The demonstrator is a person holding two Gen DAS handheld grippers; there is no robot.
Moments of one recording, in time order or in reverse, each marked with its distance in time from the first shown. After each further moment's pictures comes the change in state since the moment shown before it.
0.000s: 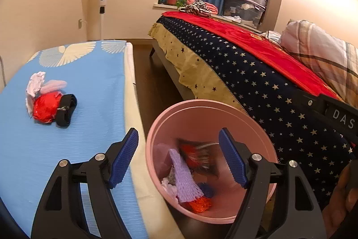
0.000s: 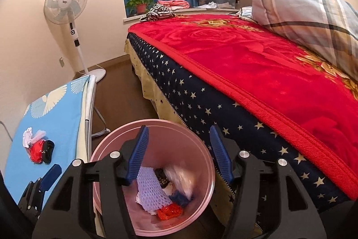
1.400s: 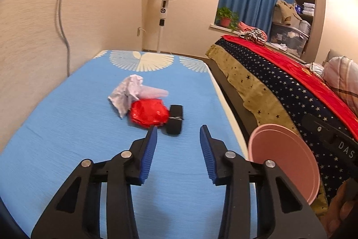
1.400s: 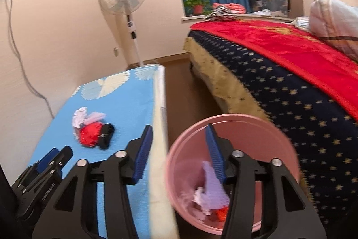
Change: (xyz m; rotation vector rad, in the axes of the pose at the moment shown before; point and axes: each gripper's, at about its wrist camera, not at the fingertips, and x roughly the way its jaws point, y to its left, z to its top) left arm -0.066 0.130 -0.004 -0.151 -0.130 0.265; right arm -0.006 0.108 -0.033 -0.124 -0.019 0.342
